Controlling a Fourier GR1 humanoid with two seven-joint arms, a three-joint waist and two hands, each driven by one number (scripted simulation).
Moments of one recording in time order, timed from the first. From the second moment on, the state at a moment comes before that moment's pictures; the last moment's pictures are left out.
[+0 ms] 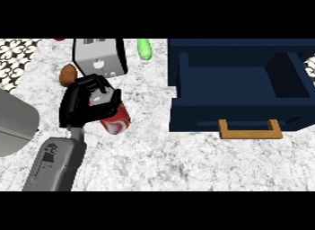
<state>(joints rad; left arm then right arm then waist) -0.36 0.05 0.01 -1.36 0.05 0.12 -0.06 0.34 -0.01 -0.27 -2.21 -0.13 0.22 0.08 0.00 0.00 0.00</state>
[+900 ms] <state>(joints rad) -0.89 0.00 -0.15 -1.26 -0.01 0.38 0.27 0.30 -0.03 -0.28 -2.20 -0.13 0.21 0.10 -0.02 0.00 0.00</state>
